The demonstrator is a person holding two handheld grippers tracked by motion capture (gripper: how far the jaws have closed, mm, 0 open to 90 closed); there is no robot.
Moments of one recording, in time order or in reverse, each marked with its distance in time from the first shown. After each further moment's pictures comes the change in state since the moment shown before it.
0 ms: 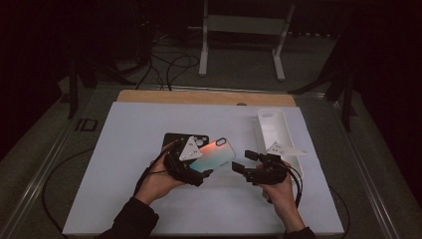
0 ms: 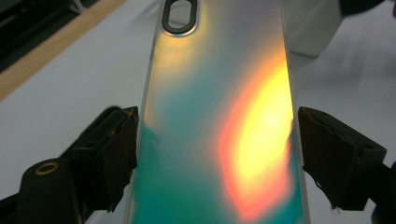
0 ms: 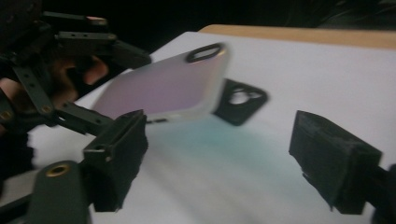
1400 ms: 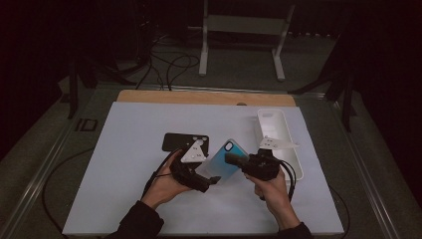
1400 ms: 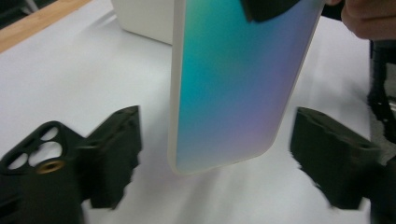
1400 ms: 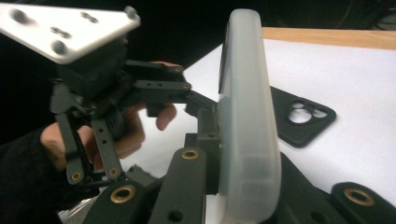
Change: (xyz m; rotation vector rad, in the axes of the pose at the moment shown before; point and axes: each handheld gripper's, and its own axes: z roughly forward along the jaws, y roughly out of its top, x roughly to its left) left arm -0.007 -0.009 0.015 -0.058 -0.156 -0.085; right arm 0.022 0.025 0.013 0.010 0.176 0.019
